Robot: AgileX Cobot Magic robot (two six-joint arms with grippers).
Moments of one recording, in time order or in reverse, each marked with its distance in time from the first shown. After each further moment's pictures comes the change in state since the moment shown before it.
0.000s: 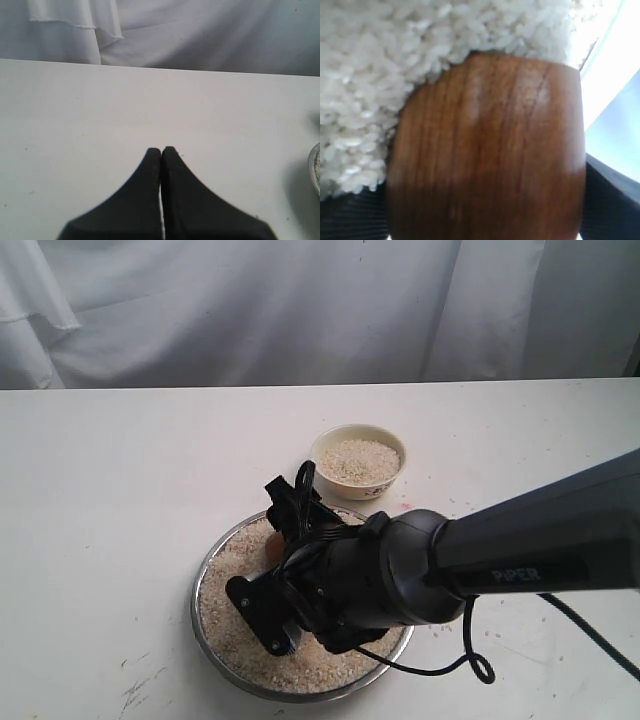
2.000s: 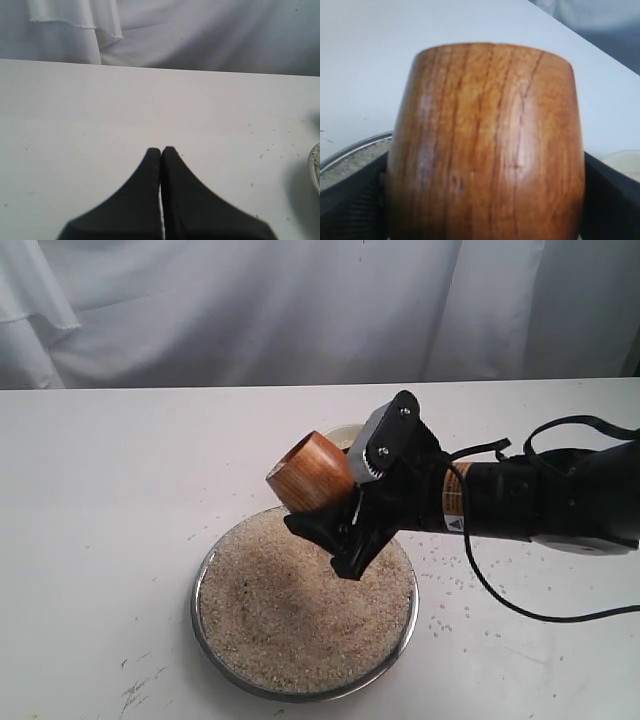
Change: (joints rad) left arm 0.000 0.000 0.000 0.000 0.000 0.000; right arm -0.522 -0.246 0.305 0.456 -1.309 0.515
